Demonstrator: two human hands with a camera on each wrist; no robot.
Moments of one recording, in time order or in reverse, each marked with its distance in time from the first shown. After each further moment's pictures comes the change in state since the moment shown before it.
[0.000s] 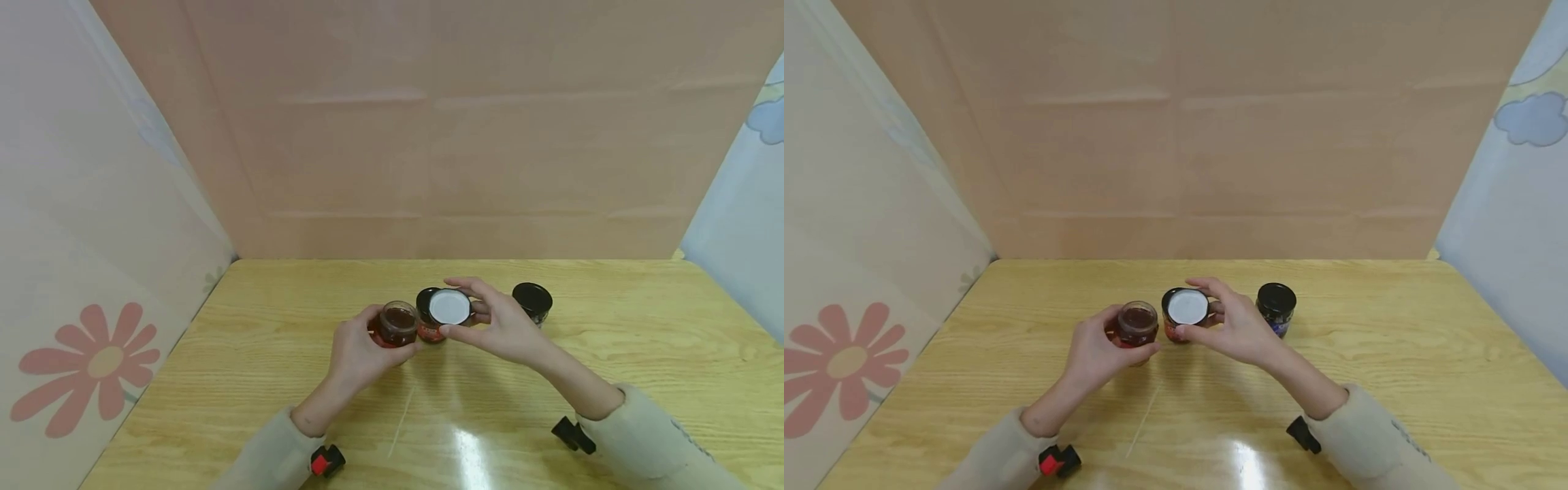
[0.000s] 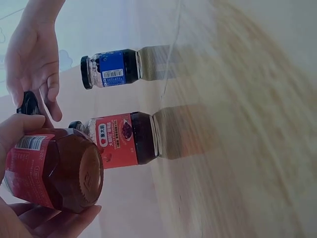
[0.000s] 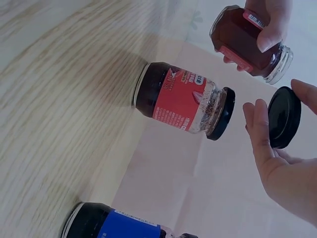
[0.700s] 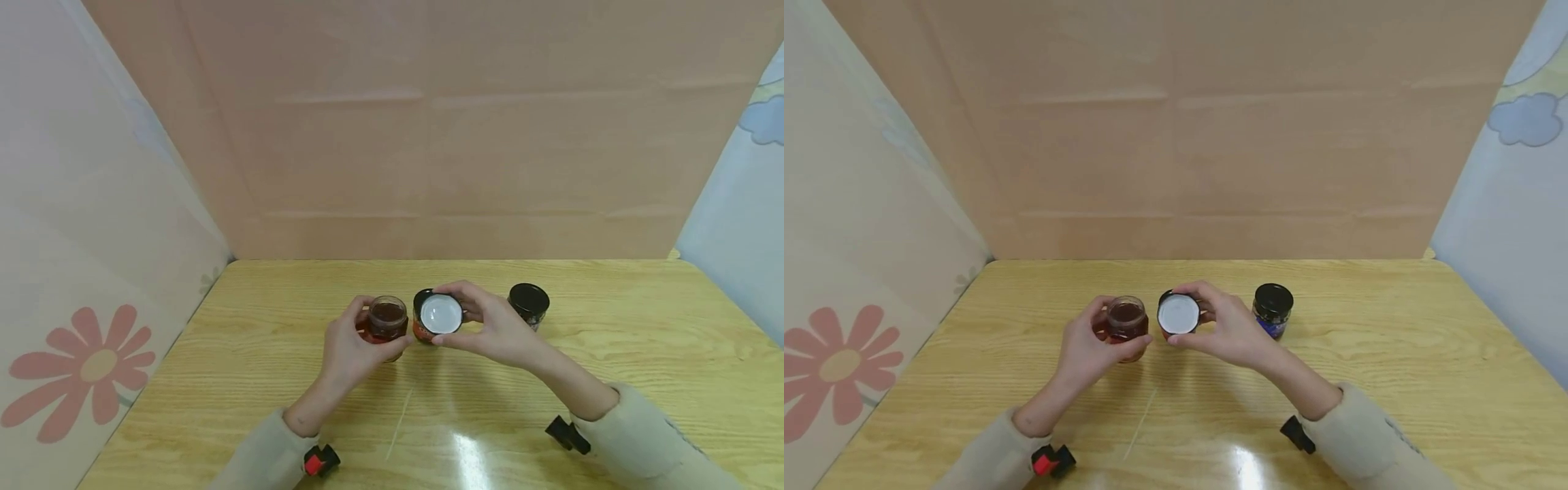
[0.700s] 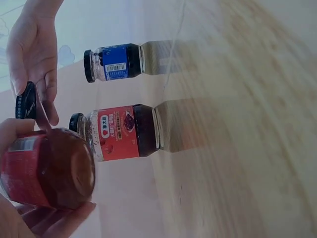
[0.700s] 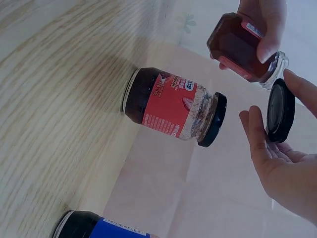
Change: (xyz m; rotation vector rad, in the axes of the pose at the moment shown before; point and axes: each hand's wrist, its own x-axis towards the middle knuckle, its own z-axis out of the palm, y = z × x) left_hand 0.003 -0.007 -0.006 -0.137 0.011 0.015; right_hand 0.002 -0.005 0.002 -0.054 -0.030 -0.052
